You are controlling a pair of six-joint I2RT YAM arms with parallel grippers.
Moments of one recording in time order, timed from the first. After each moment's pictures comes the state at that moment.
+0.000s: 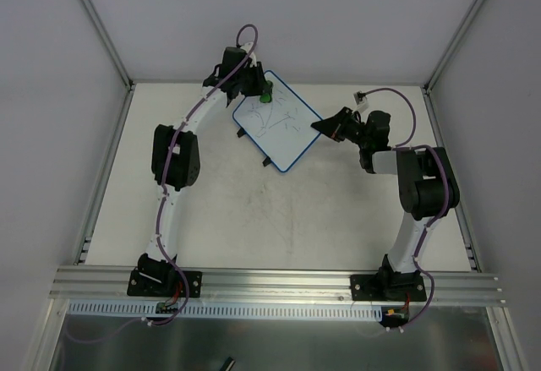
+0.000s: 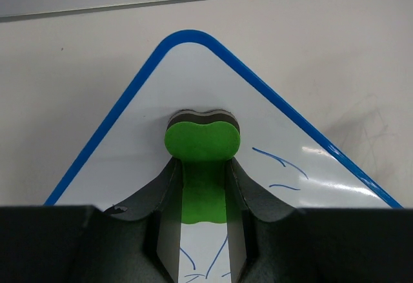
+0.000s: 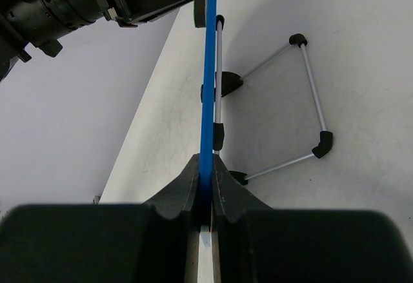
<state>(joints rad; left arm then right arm) -0.33 2.39 2.19 -0.34 0.26 -0.39 0.15 1.91 0.93 0.88 -0.74 0.84</state>
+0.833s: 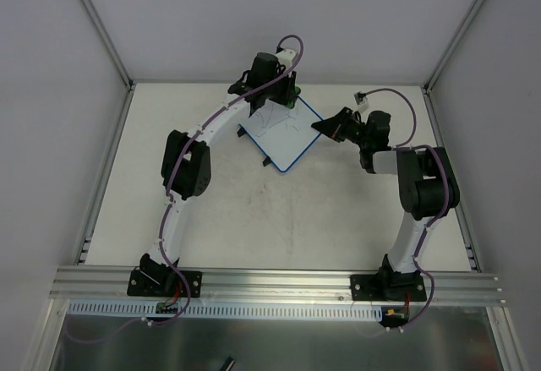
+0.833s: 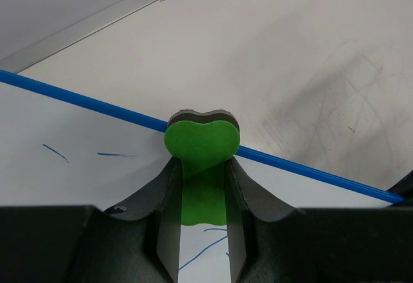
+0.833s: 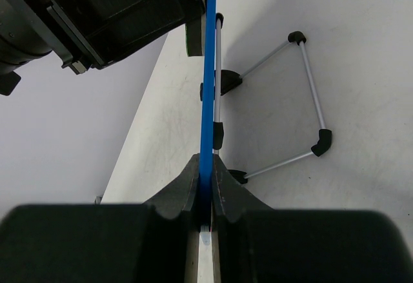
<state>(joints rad) -0.52 2.33 2.15 -0.30 0.20 -0.10 0.15 1.91 0.93 0.87 -0.74 0.84</state>
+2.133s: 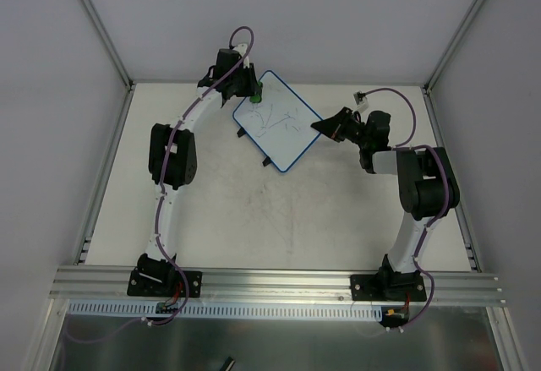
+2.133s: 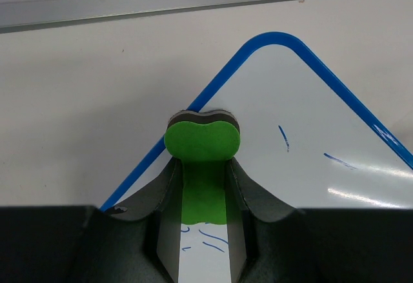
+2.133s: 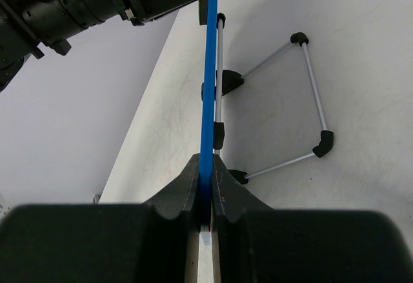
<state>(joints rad) -0.30 2.39 2.15 -0.32 0.21 -0.31 0.15 1.91 0.93 0.88 -0.74 0.84</state>
